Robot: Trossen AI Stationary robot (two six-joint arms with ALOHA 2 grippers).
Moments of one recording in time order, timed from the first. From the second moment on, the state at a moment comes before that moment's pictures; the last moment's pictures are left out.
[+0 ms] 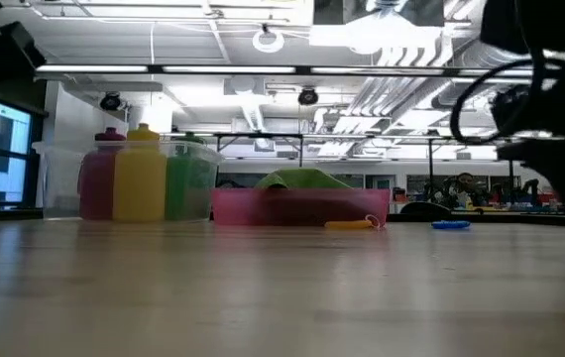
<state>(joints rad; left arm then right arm) -0.61 0.94 0.74 -0.51 -0.32 -0.69 0.43 1.64 0.89 -0.75 0.02 0.29</state>
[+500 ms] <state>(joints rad) -0.56 0.94 0.74 -0.51 -0.31 -0.69 0.46 1.75 0.90 -0.73 0.01 0.29</state>
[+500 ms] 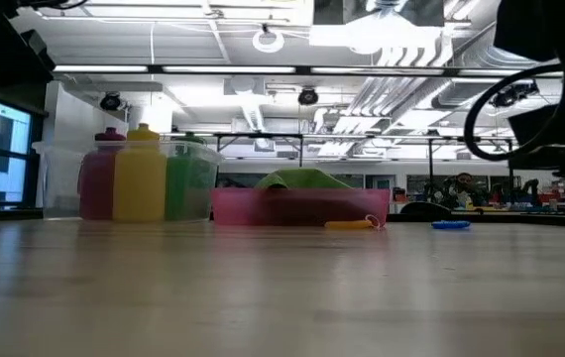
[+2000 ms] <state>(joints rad) -0.56 0.97 0.74 -0.30 -0.61 0.08 0.30 1.59 0.89 0.04 -0.13 0.40</state>
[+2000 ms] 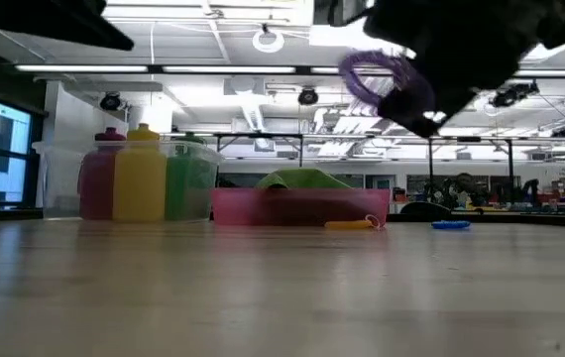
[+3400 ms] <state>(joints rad) -0.23 1.36 0.74 0.54 0.26 0.55 0.35 1.61 0.89 0.35 -0.05 0.61</state>
